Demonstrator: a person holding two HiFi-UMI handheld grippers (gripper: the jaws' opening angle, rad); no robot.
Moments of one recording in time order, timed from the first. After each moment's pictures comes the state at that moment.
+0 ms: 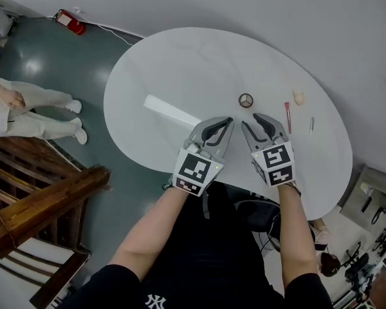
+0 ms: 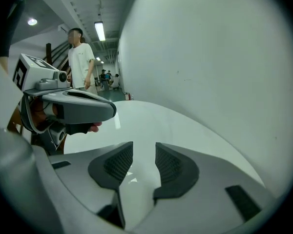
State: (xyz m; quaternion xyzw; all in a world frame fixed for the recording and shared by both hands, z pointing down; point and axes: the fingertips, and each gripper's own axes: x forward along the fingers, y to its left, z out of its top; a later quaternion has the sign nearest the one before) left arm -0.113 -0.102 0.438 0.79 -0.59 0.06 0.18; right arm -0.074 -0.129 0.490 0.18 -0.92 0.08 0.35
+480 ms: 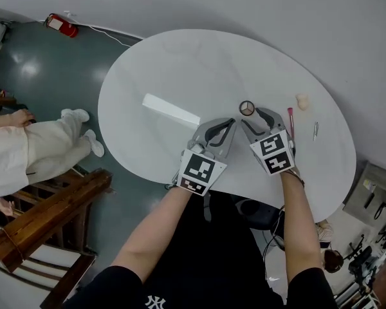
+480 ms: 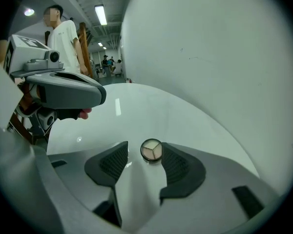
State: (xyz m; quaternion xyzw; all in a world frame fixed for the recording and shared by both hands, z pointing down) left arm -0.120 -0.138 0.480 0.79 -0.57 0.09 0.21; right arm -0.084 -0.173 0.557 0.16 -0.89 0.07 0.42
